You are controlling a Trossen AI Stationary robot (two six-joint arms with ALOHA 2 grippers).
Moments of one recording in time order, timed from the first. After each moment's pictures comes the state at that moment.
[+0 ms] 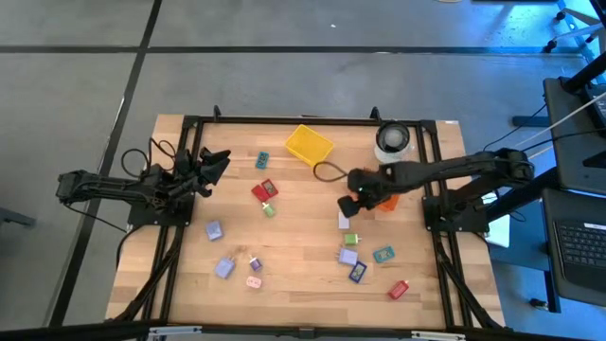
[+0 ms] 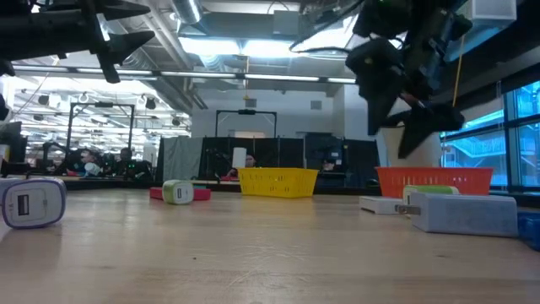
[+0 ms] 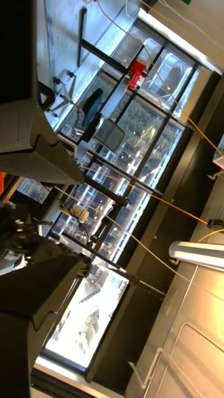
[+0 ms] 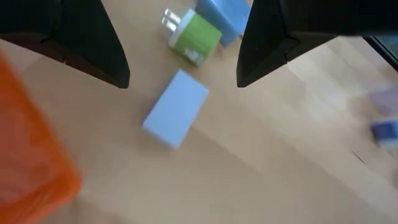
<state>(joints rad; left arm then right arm) 0.03 0.32 0.01 0.78 -0.41 -0.42 0.01 1.43 0.88 -0.61 -0.13 1.11</state>
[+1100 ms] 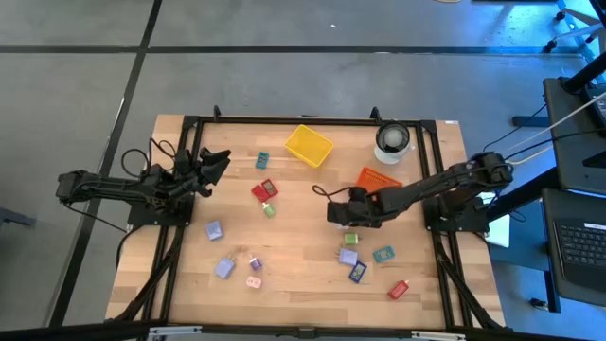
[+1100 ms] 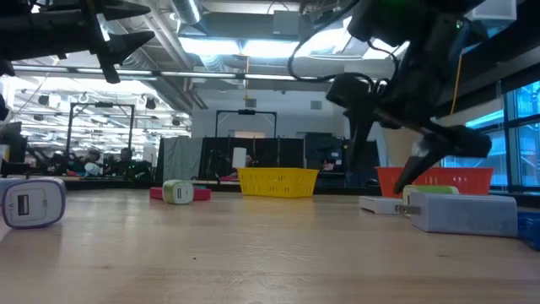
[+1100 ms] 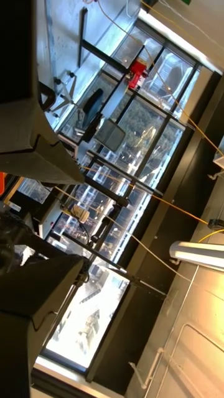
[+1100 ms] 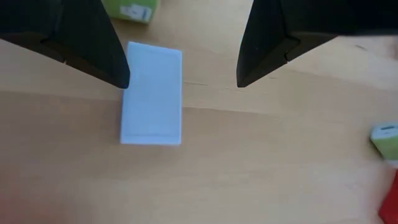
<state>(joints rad) 0.03 0.32 0.01 0.78 -0.41 -0.42 0.22 1.64 0.88 -0.42 0.20 1.78</state>
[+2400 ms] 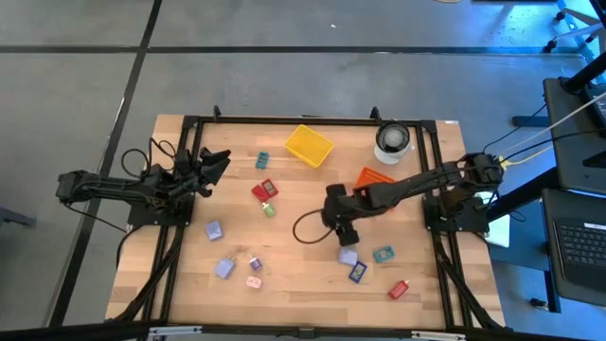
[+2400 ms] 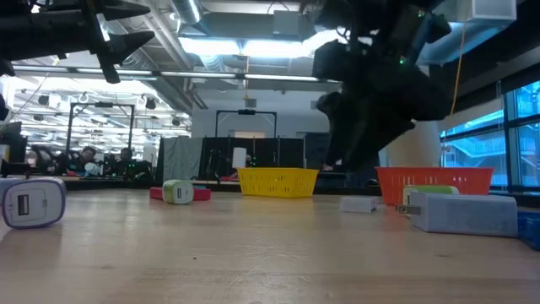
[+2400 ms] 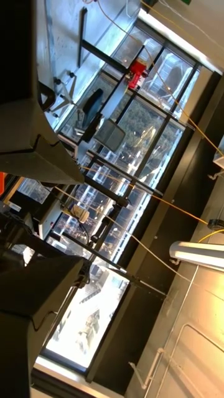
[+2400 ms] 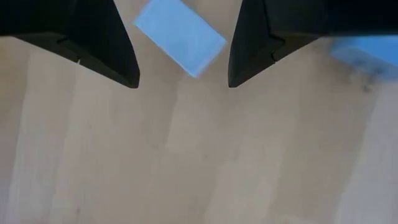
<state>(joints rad) 0.03 0.32 0.01 0.78 -0.41 -0.42 0.17 1.71 1.04 -0.44 0.08 -0.17</state>
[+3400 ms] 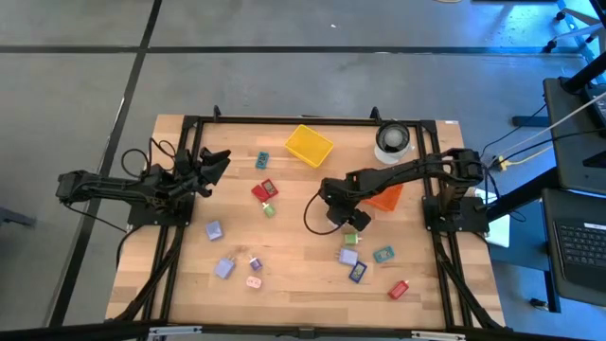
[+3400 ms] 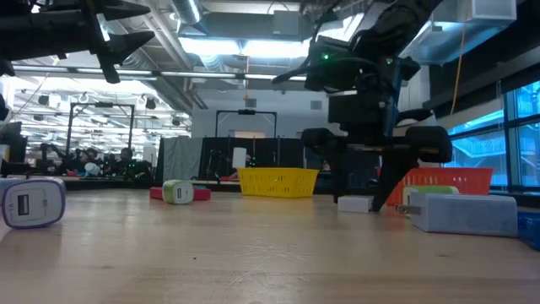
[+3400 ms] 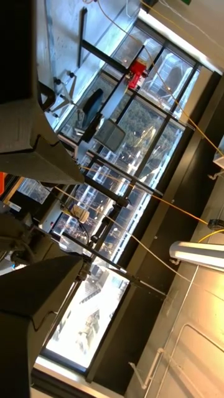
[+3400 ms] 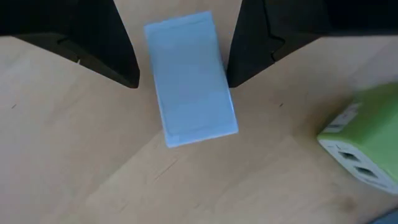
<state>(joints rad) 0.03 0.32 0.01 0.78 -0.41 -0.42 -0.01 1.84 1.04 -0.52 -0.15 -0.87</state>
